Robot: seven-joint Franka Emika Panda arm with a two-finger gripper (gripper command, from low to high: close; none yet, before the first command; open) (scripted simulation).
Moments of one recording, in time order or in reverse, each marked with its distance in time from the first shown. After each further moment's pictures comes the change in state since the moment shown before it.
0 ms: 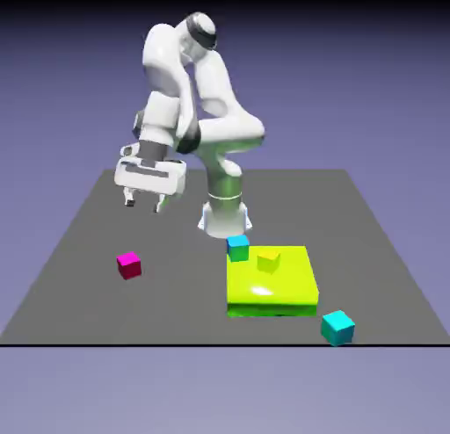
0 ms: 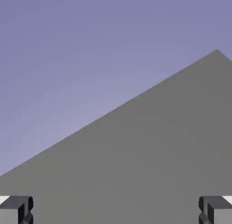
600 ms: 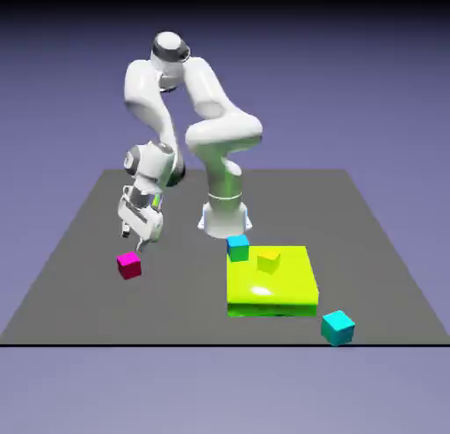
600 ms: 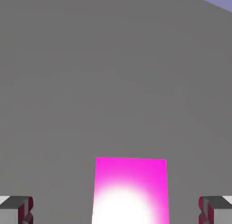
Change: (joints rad) arm 0.175 -0.124 -0.612 -0.015 -0.728 -0.245 0.548
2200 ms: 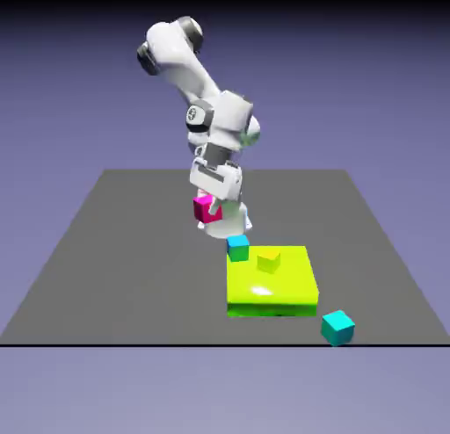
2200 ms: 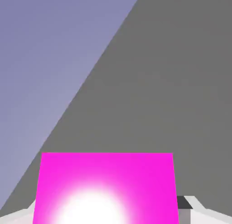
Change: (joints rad) arm 0.188 0.060 1.084 -0.051 1.023 -0.194 0.361
